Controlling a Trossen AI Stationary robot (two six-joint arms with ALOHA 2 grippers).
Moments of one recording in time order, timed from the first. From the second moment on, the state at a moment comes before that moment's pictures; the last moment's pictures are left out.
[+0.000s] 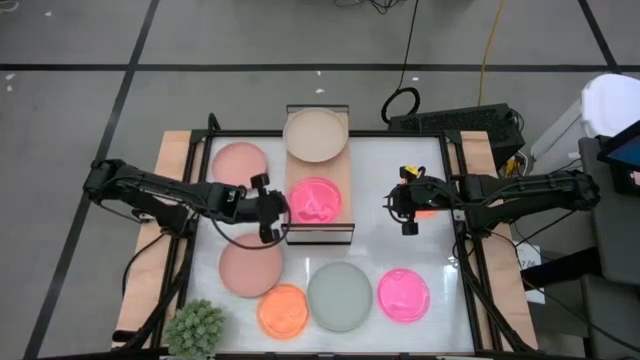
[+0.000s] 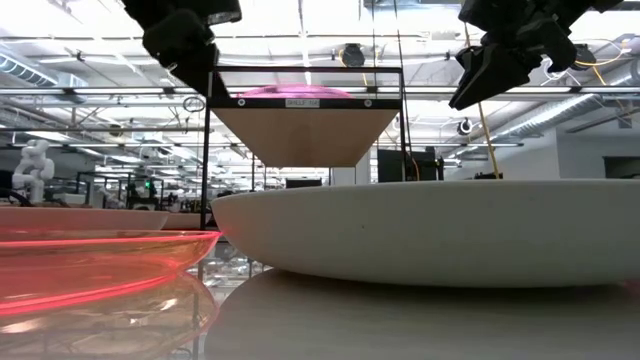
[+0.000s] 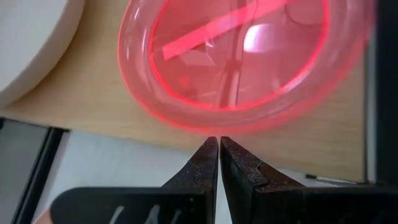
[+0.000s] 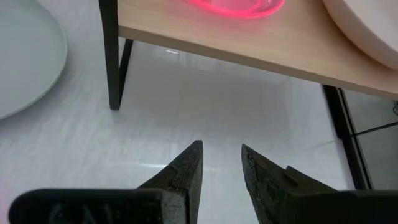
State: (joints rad) left arm -0.14 1.32 1.00 -0.62 -0.43 -0.09; right arm 0.01 0.93 0.71 -0.53 0.21 -0.22
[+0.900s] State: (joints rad) left arm -0.12 1.30 0.97 -0.46 -0.55 0.01; right arm 0.01 0.93 0.71 -0.52 0.17 -0.07
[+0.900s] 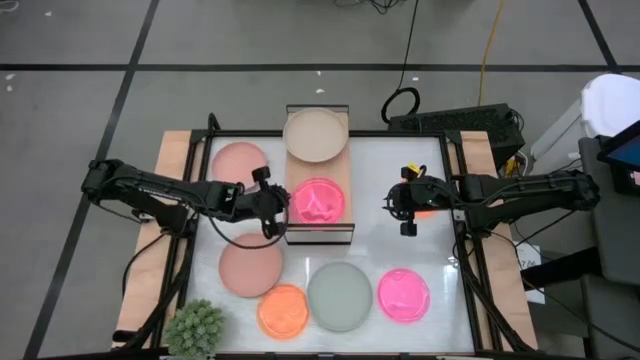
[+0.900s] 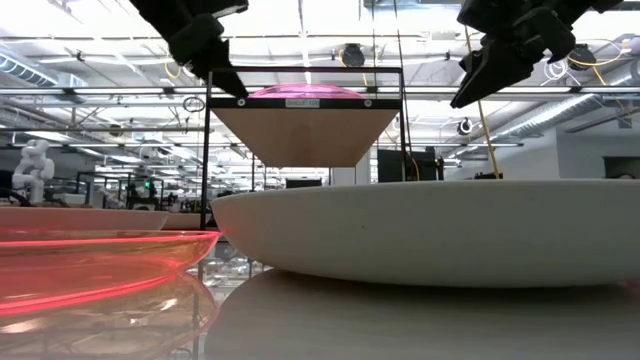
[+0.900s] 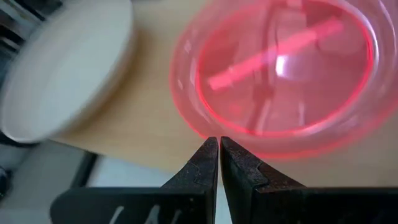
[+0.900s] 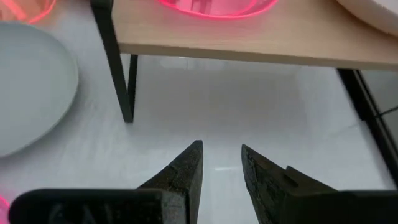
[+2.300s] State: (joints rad) left arm -0.03 0.84 0.69 -0.12 -0.54 0.13; right arm 0.45 1.18 0.71 -0.47 0.15 0.60
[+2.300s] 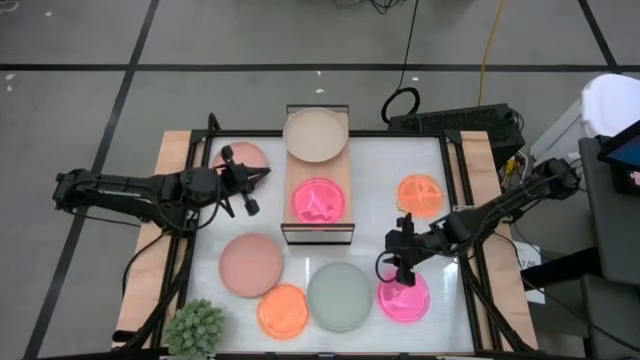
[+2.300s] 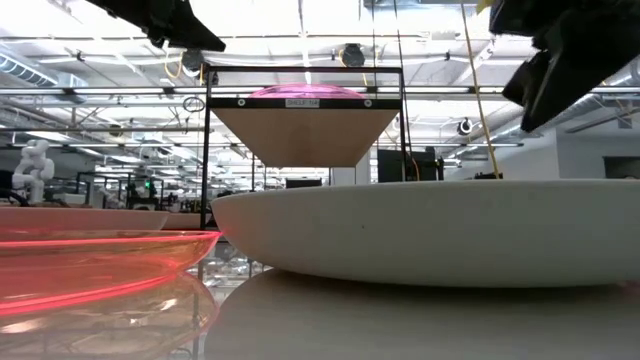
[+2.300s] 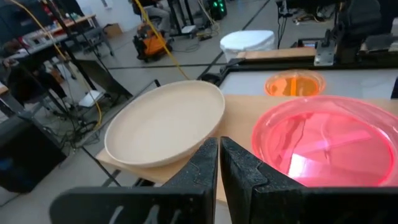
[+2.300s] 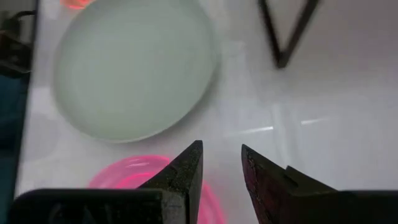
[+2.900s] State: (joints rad) left arm -0.04 0.84 0.69 -0.14 -0.54 0.07; right arm 0.57 1.48 0.71 -0.17 0.05 0.32
